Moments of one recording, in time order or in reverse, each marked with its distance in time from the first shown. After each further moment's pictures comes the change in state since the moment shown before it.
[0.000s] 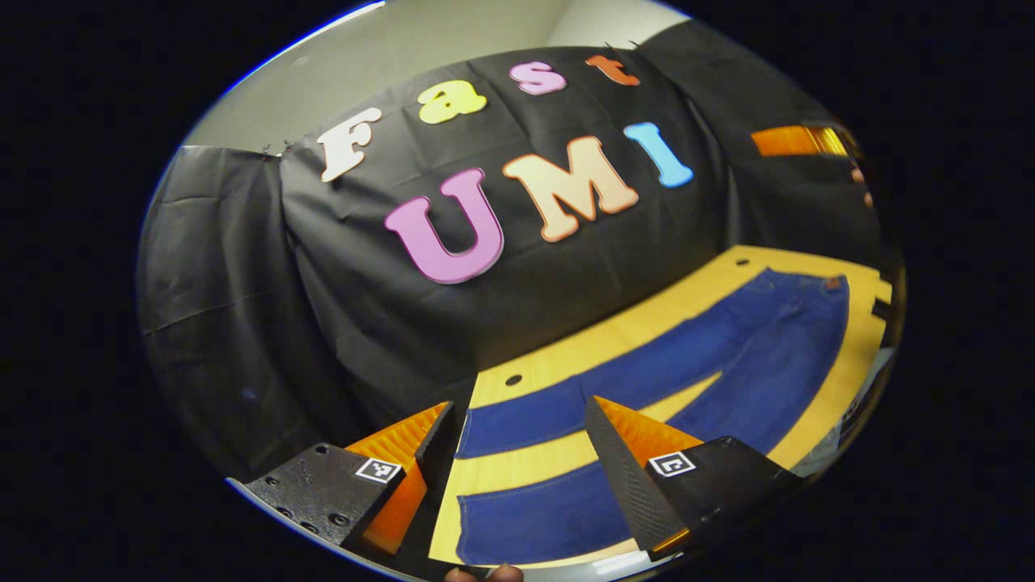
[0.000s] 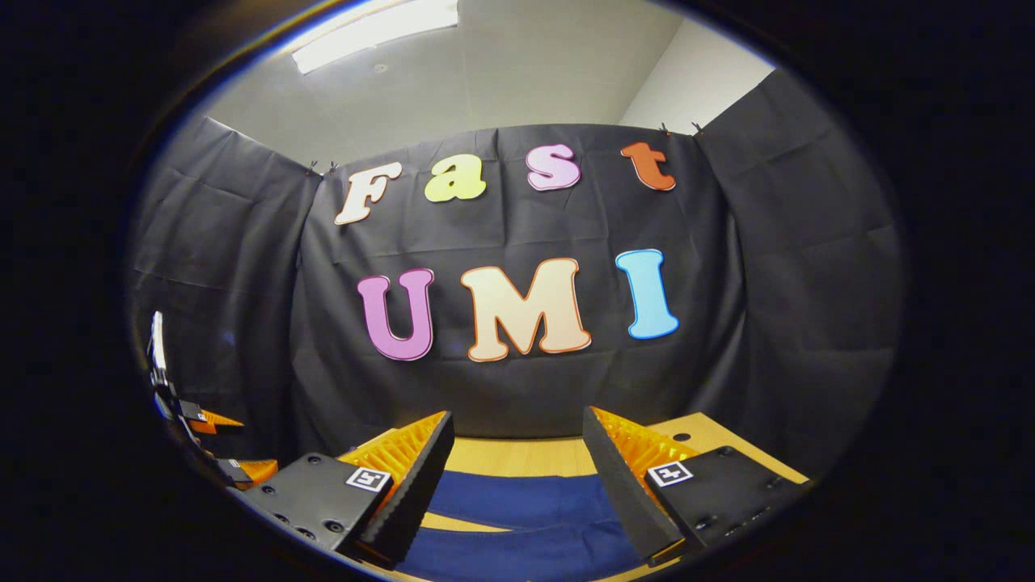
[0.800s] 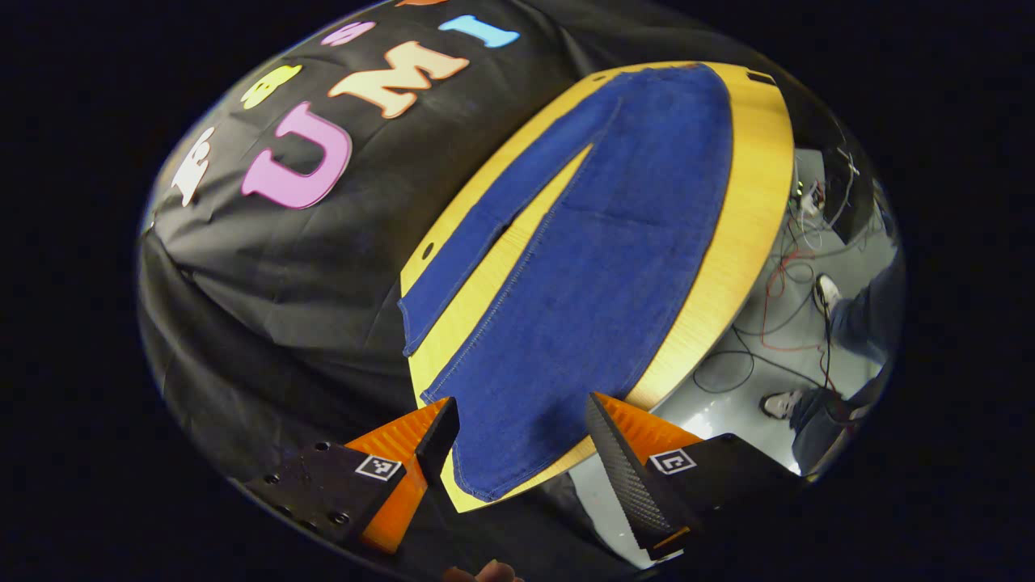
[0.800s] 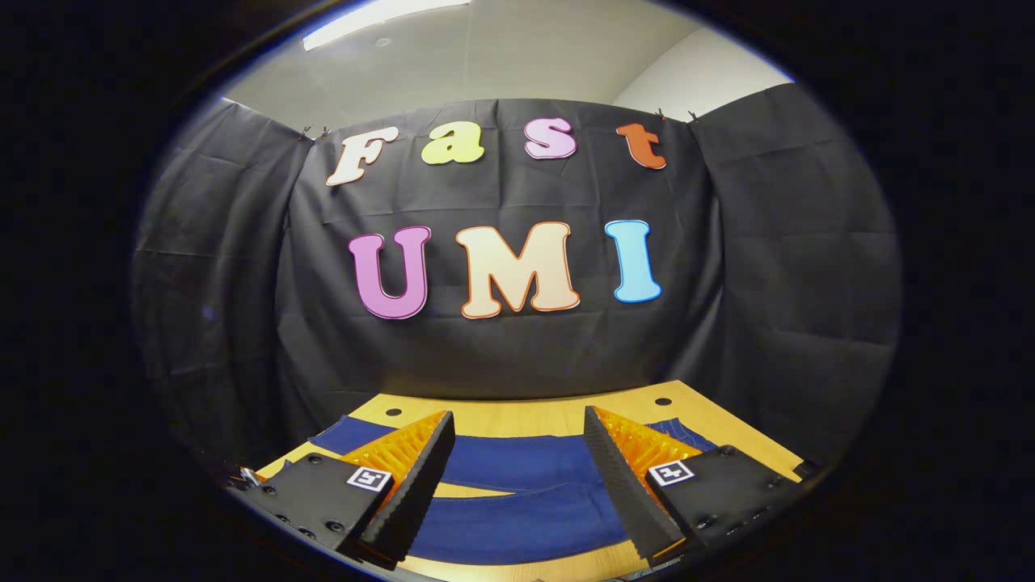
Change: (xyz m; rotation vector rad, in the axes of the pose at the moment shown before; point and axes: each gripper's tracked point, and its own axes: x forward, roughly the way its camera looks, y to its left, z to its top) left arm -0.010 -0.034 -0.209 0.513 0.381 -0.246; right arm -0.035 0.016 -0.044 -0.038 0.115 -0.100
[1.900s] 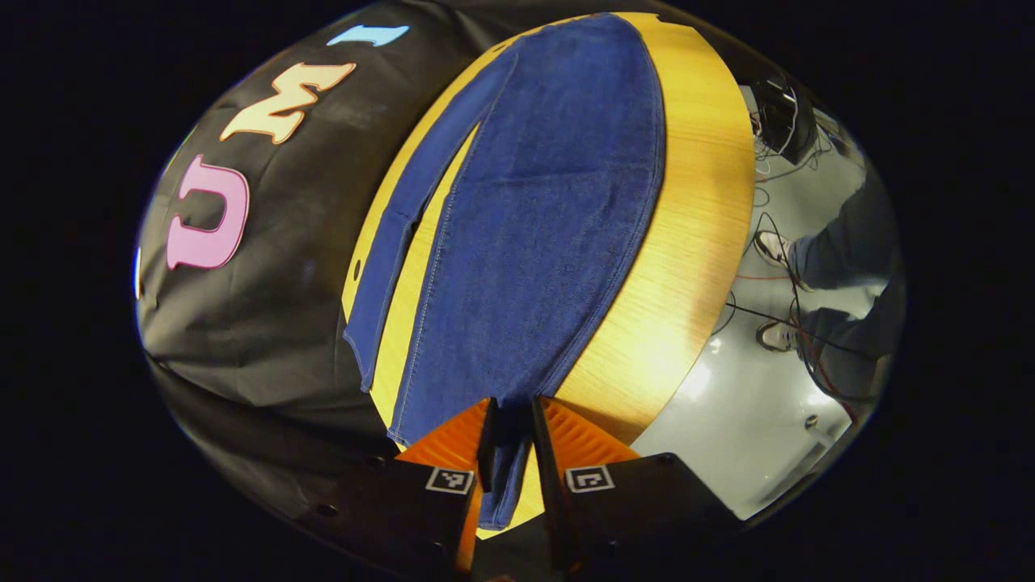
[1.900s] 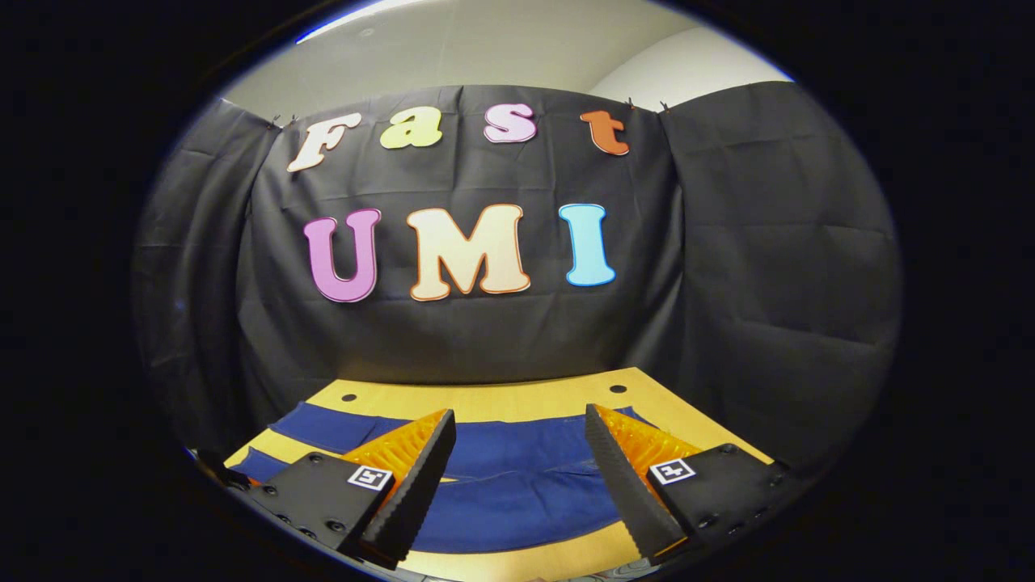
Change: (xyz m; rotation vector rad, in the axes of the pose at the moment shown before) left arm 0.042 -0.033 0.001 0.223 0.092 -0.158; right arm 0.008 -0.086 -0.018 -0.029 0.044 -0.119
